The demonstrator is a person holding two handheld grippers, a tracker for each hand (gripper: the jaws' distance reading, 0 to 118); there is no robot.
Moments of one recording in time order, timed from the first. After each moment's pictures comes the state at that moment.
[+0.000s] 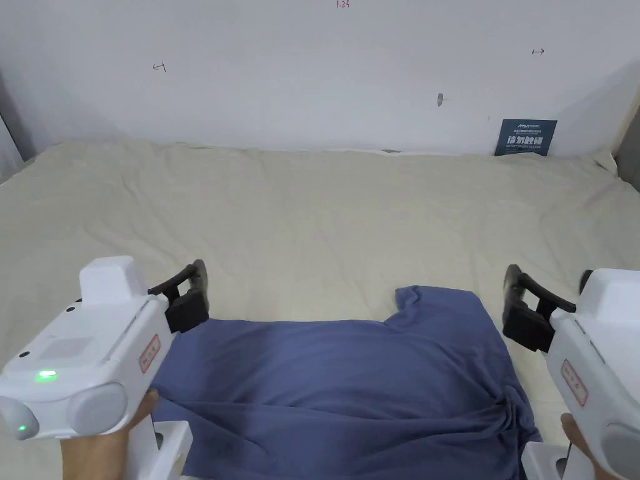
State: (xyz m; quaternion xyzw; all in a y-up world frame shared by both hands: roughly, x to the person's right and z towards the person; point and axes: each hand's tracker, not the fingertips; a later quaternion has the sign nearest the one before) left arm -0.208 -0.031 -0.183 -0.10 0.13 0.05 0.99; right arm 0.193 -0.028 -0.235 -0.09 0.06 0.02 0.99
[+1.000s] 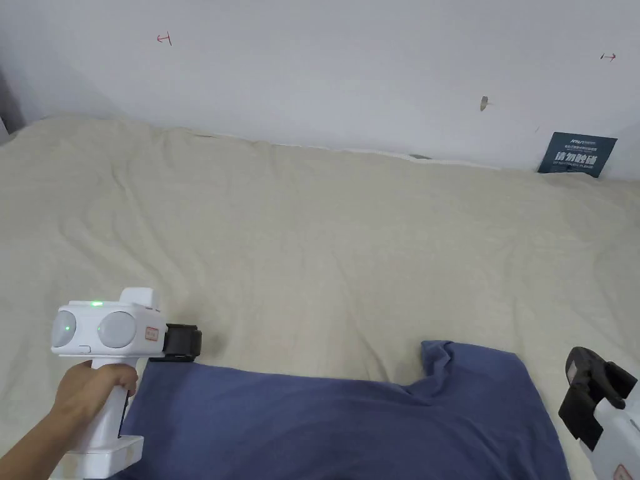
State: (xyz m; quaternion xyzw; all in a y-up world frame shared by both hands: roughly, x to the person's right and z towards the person) left arm -0.351 -0.189 -0.441 -0.47 0.13 0.09 0.87; right arm 0.176 -0.083 -0.369 -0.18 0.07 0.00 0.98
